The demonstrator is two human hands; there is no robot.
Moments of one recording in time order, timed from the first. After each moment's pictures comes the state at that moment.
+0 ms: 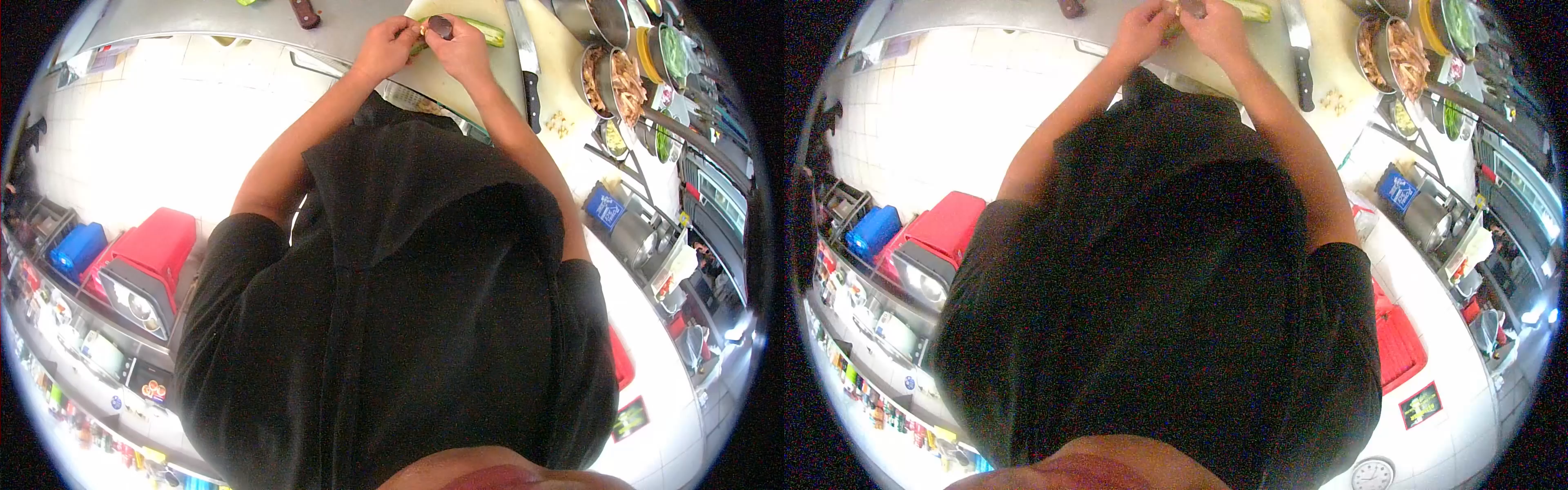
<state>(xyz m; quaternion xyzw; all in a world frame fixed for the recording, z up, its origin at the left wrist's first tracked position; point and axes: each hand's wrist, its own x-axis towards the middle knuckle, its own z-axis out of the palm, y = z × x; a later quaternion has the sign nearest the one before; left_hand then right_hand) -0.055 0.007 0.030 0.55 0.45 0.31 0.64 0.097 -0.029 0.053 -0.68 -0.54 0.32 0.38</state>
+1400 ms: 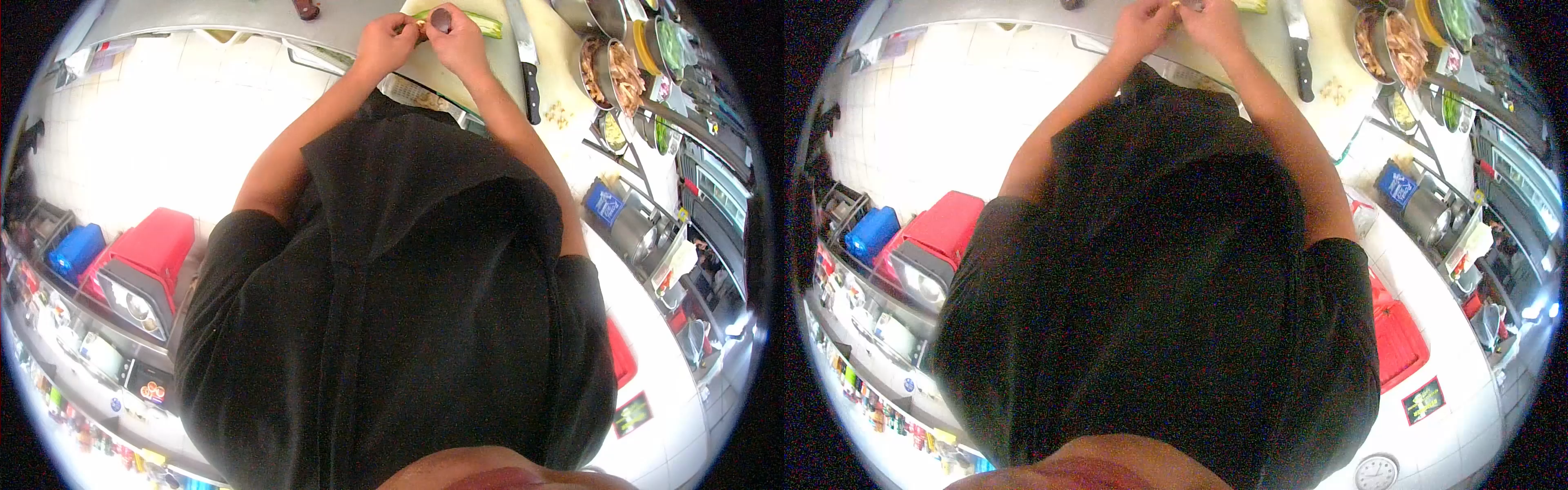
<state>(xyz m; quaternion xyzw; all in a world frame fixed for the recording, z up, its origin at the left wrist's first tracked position) -0.055 -0.004 0.027 0.63 0.51 0.34 0.48 0.089 -0.032 0.052 -0.69 -0.58 0.20 0.38</state>
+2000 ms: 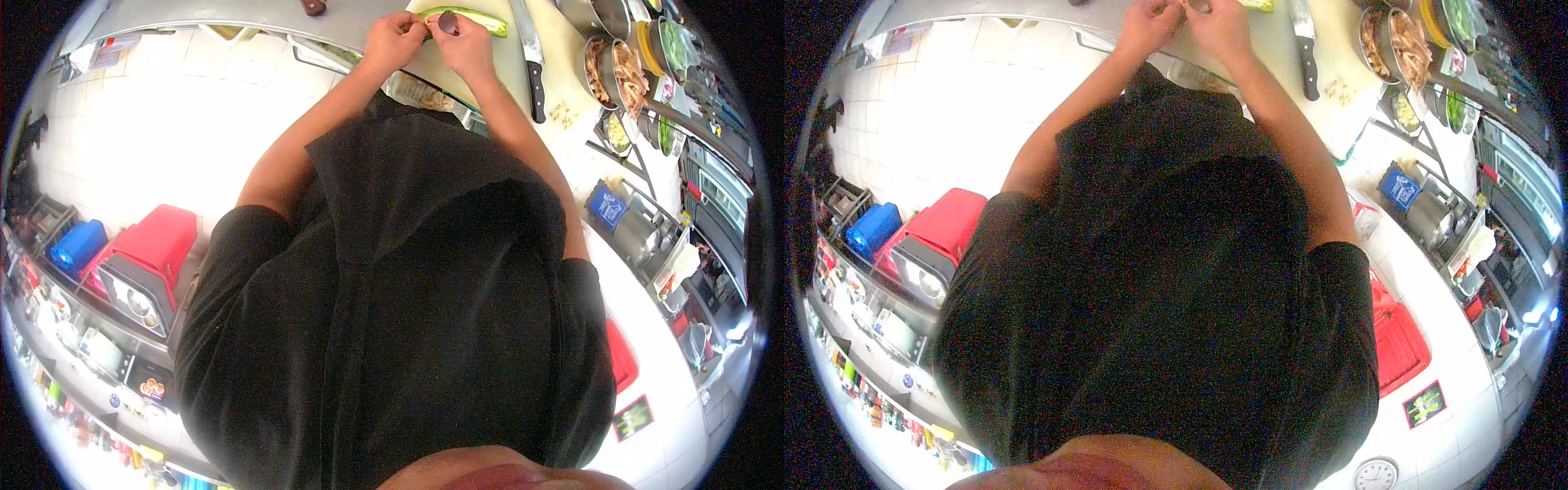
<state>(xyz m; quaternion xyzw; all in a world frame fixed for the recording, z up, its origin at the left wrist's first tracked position) -0.054 -0.008 0.021 0.59 0.48 0.37 0.54 0.084 -0.047 0.056 -0.70 -0.53 0.28 0.39</state>
